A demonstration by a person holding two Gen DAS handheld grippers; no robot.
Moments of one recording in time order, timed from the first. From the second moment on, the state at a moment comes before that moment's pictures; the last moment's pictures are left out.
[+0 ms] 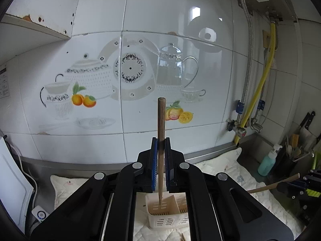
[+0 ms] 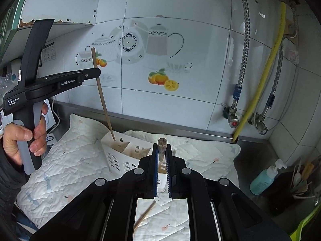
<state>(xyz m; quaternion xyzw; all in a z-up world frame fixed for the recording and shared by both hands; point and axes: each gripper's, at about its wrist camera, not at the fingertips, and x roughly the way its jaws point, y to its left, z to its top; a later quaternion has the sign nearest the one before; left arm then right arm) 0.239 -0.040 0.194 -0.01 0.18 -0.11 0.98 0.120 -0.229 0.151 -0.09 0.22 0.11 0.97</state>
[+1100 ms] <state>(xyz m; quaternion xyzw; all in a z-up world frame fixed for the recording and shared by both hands) 0.247 -0.043 0.155 0.00 0.23 -0.11 0.97 0.146 -0.219 0.134 -0.09 0.24 0.11 0.96</state>
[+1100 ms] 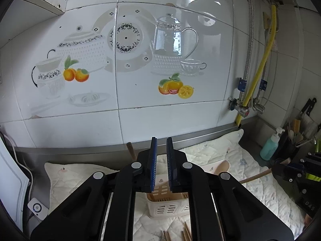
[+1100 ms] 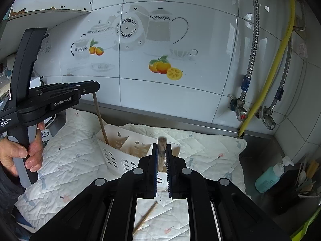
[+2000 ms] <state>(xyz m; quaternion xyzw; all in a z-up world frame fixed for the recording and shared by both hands) 0.119 -0.020 0.136 0.00 0.20 -0.09 0.98 0.026 -0.210 0.109 -0.11 0.18 0.10 0.97</state>
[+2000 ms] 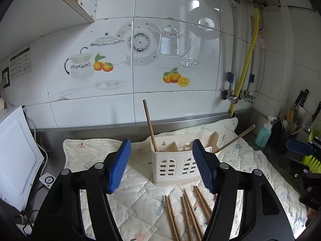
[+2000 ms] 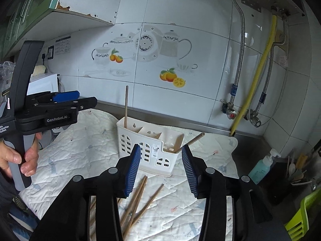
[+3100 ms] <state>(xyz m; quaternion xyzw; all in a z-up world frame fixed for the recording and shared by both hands) 0.024 0.004 0.098 -0.01 0.20 -0.07 0.98 -0.042 -0.235 0.039 -0.06 0.21 0.06 0.97</state>
